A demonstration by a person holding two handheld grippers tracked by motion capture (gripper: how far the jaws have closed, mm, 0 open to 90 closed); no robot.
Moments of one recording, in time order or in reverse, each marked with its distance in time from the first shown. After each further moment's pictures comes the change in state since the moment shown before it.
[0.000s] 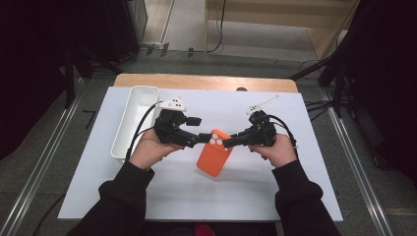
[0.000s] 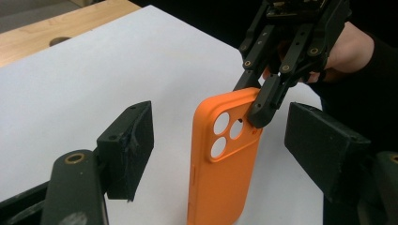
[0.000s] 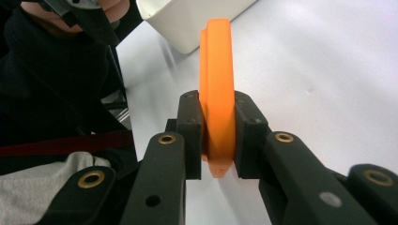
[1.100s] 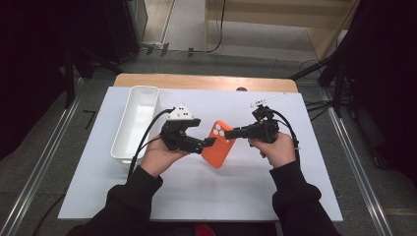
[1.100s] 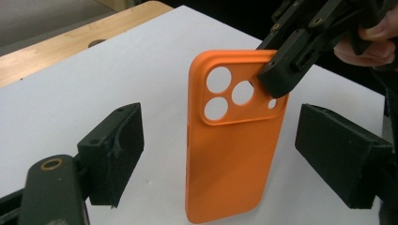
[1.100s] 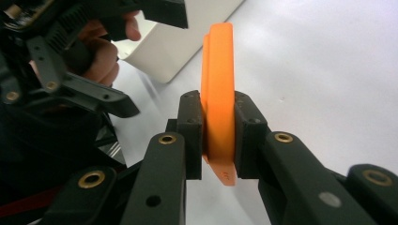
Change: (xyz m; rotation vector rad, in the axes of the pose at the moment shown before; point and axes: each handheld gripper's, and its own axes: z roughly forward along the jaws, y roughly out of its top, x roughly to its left) left arm -0.014 -0.013 0.020 -0.004 0.153 0.035; right arm 0.006 0.006 -0.009 -0.092 -0.092 0.149
